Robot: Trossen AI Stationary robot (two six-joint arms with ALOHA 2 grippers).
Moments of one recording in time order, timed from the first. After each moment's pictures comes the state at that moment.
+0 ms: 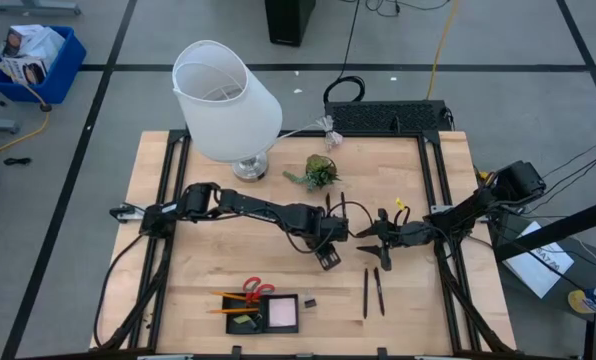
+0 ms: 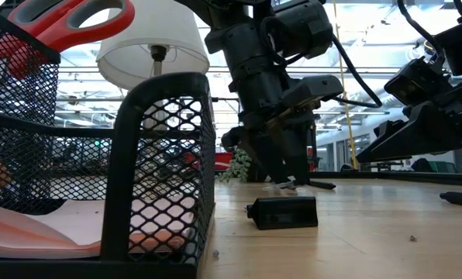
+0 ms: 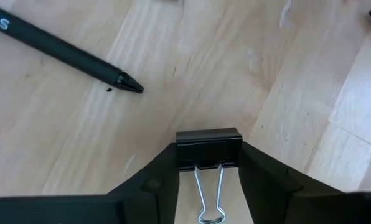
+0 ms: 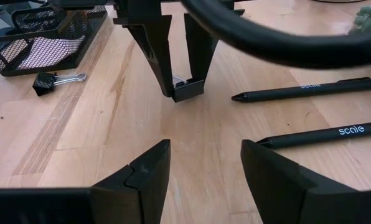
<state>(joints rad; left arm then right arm) -0.09 2.32 1.85 -0.72 0.05 -0.58 0.33 1.38 0.02 0.94 0.29 0.27</state>
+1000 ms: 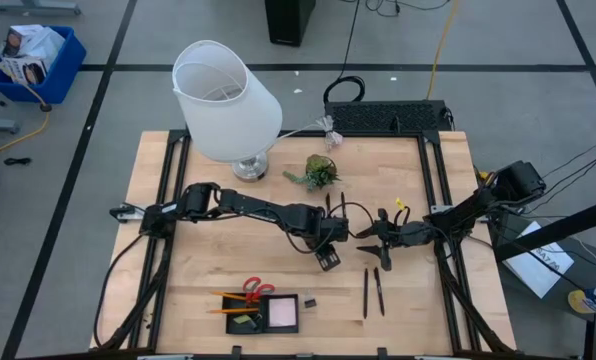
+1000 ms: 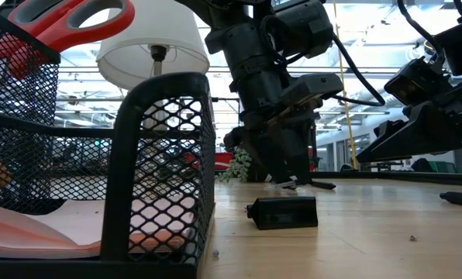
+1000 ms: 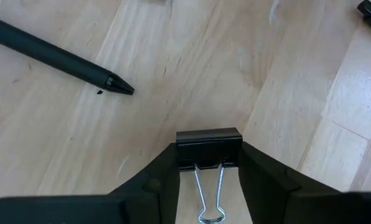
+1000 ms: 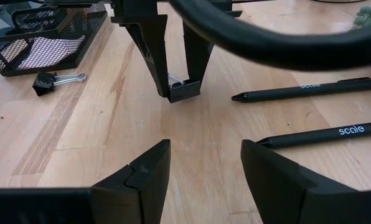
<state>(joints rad) -0.09 2.32 1.85 -0.72 0.07 -0.55 0.33 1.38 0.02 0.94 0.29 0.27</state>
